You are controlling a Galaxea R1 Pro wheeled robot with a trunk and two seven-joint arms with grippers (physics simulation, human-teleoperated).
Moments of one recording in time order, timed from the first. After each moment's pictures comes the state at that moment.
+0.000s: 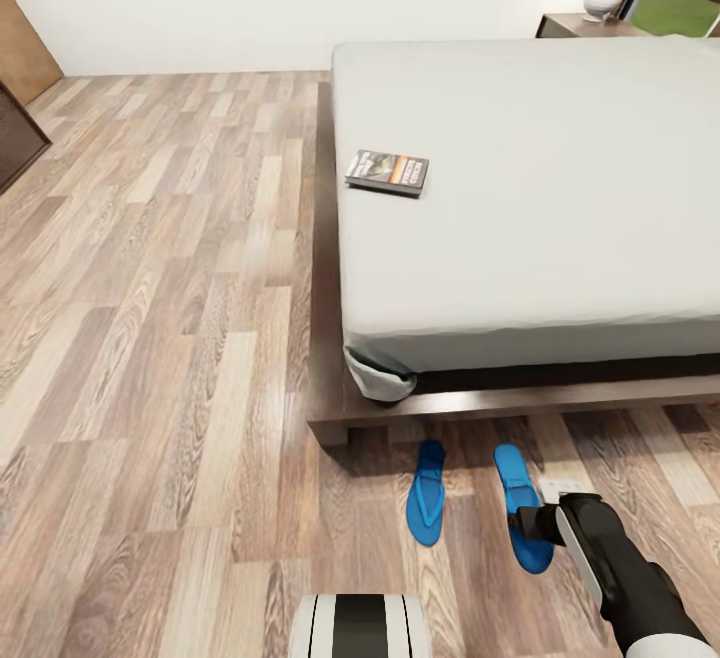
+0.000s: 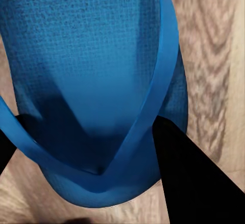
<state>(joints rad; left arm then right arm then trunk) -0.66 0.71 -0.33 -0.13 0.31 -0.15 -0.01 -0.44 -0.16 -0.10 -1.03 -0.01 0.88 0.05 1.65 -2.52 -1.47</state>
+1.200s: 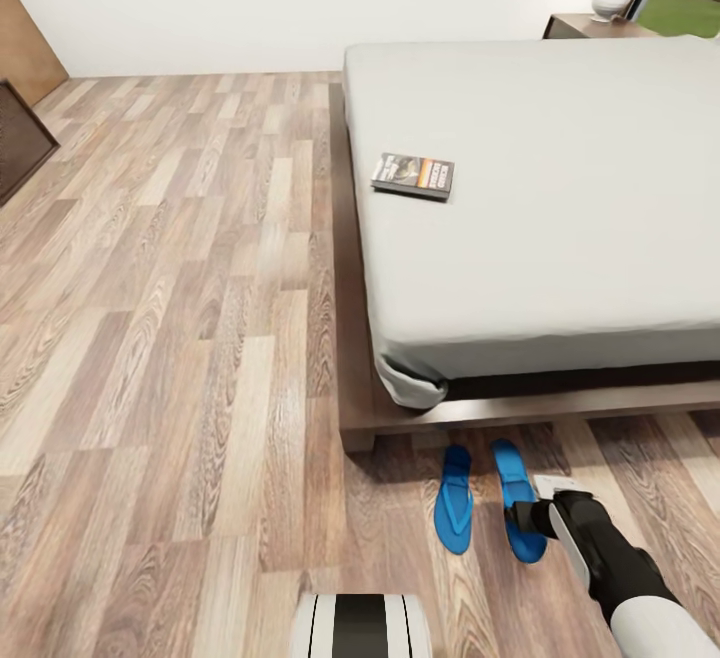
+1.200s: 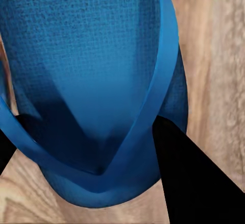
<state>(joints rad) -0.66 0.71 -0.33 -0.13 0.31 -0.15 0.00 -0.54 -0.16 -0.10 -0.78 -0.01 0.71 0.05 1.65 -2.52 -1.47</state>
